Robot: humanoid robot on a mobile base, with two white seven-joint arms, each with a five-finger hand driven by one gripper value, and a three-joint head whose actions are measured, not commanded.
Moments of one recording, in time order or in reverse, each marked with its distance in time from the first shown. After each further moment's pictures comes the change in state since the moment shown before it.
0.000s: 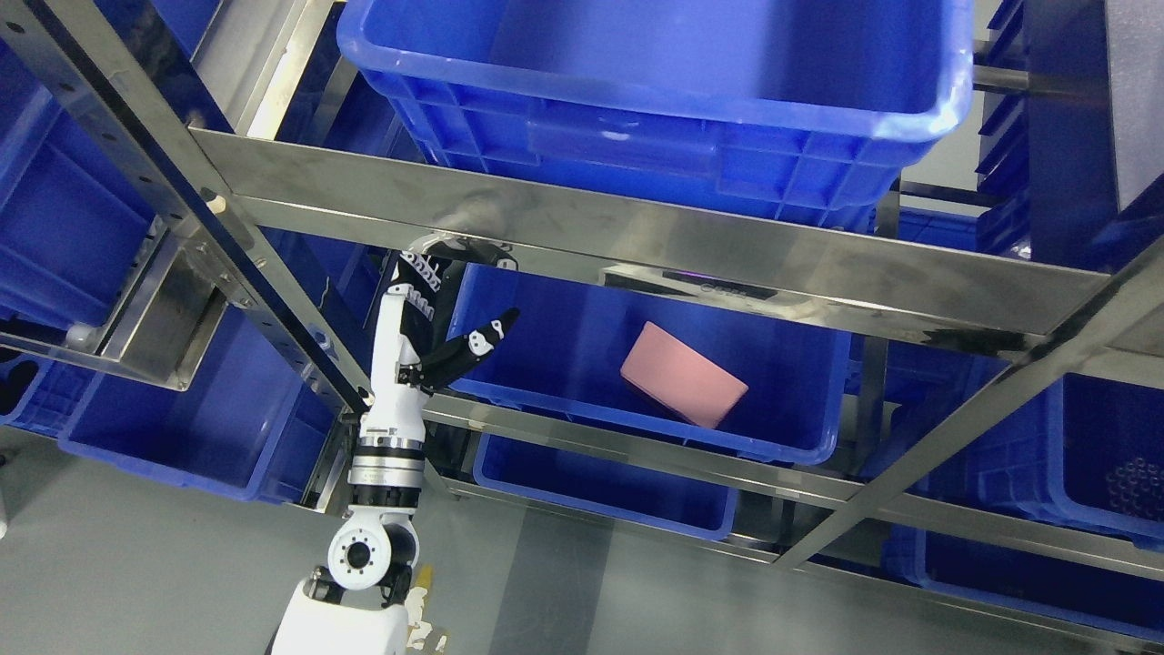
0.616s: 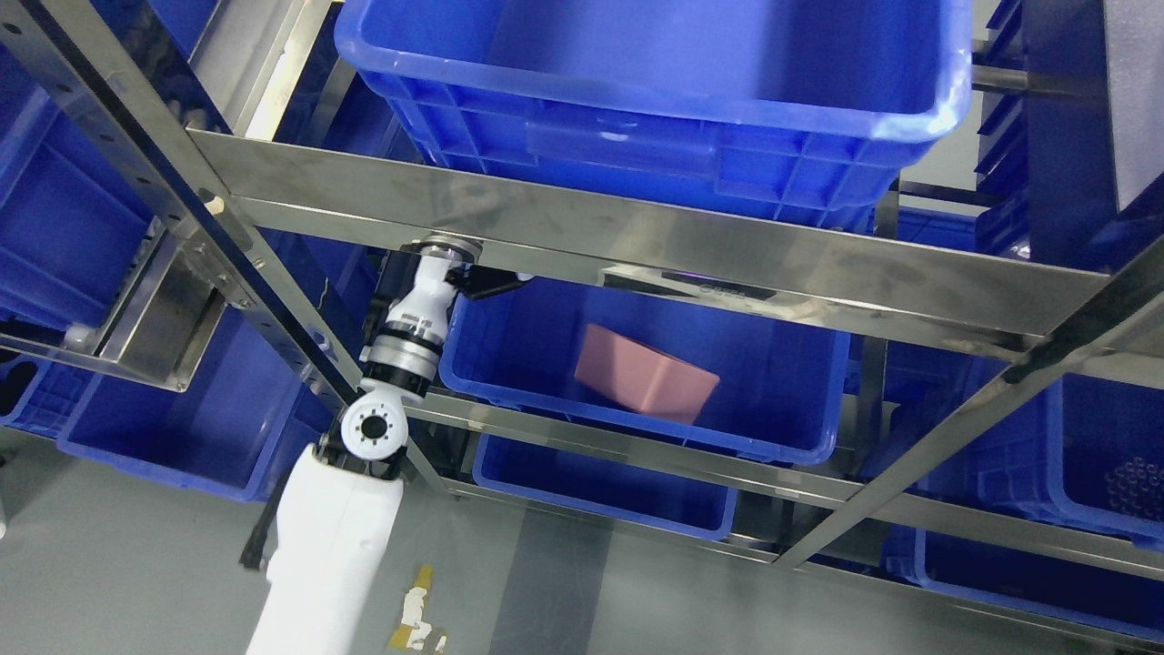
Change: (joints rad) left arm -0.289 0.007 -0.004 0.250 -0.242 0.063 -0.056; right arm 0.000 0.000 0.000 0.000 0.000 0.000 0.000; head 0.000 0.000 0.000
